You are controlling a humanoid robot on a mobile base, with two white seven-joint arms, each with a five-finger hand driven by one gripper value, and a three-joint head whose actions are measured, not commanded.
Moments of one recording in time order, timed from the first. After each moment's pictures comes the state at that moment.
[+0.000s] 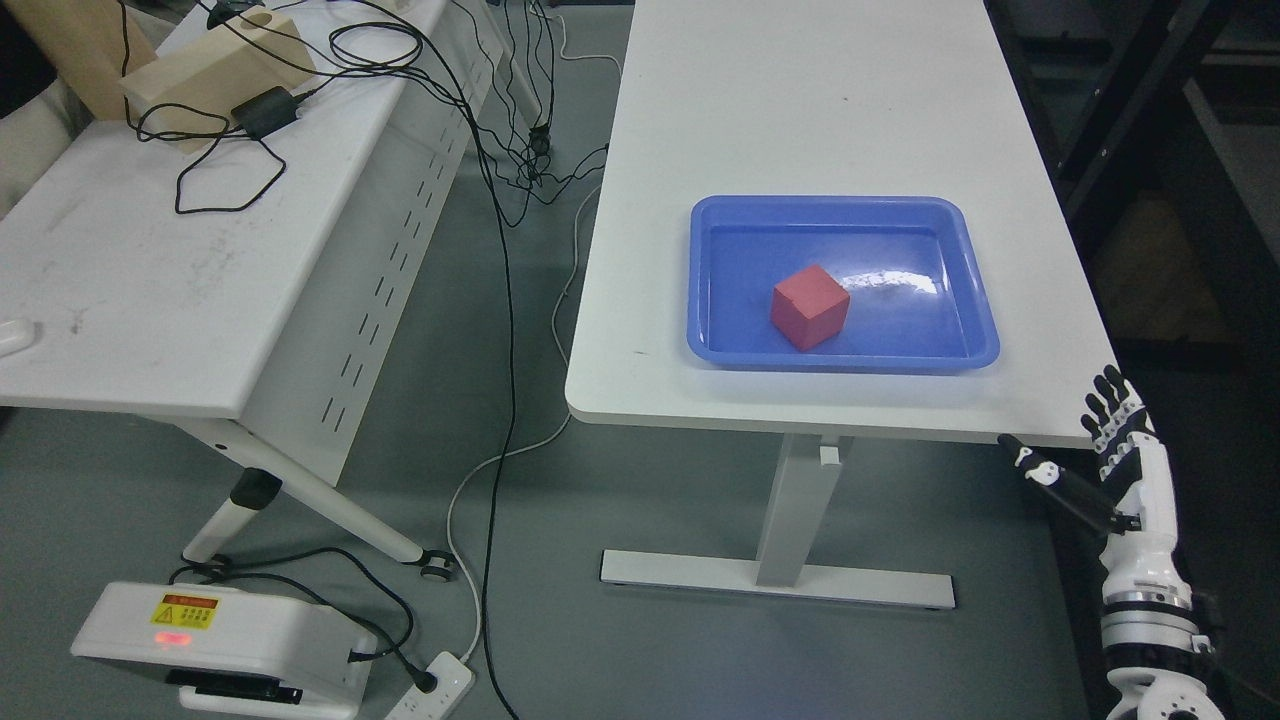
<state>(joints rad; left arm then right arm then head) 0.00 0.00 0.06 -0.08 0.00 -0.10 -0.08 0.20 0.00 -0.16 -1.72 0.04 -0.04 0.02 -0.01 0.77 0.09</state>
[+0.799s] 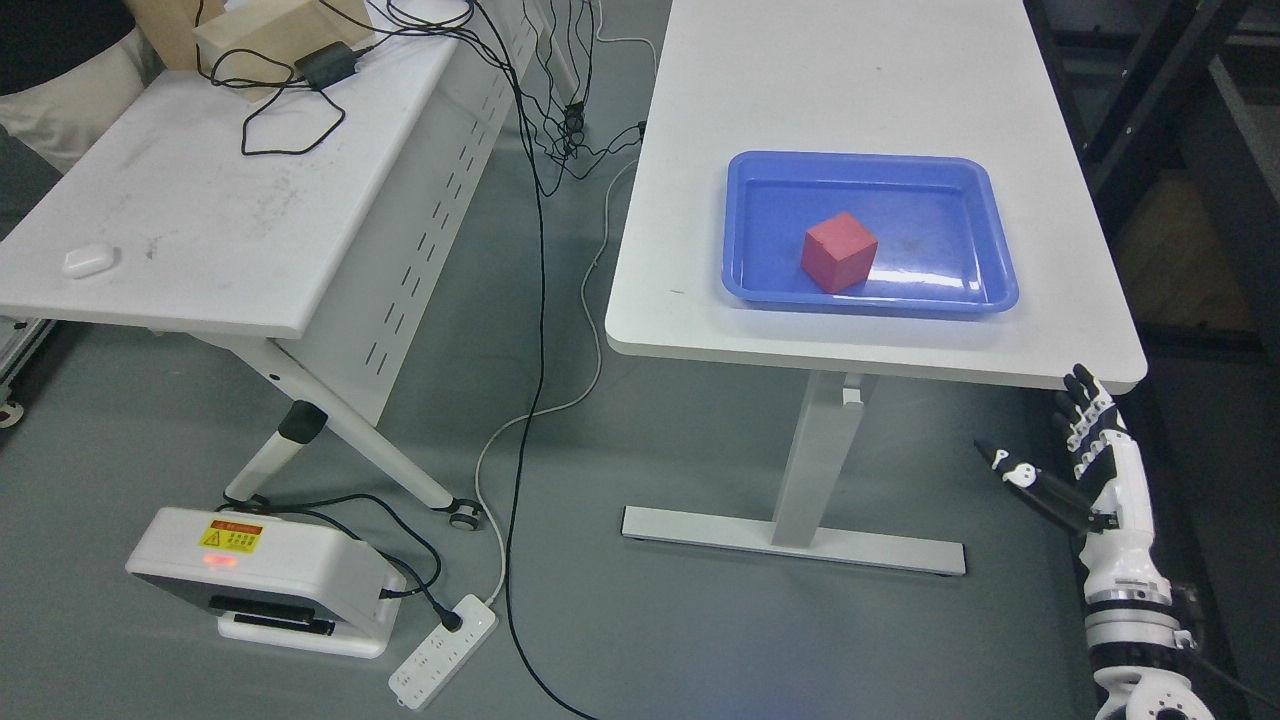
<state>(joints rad) 0.00 0.00 0.06 -0.08 0.00 -0.10 -0.08 0.20 0.00 -0.14 -1.72 0.04 -0.04 0.05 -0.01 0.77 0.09</state>
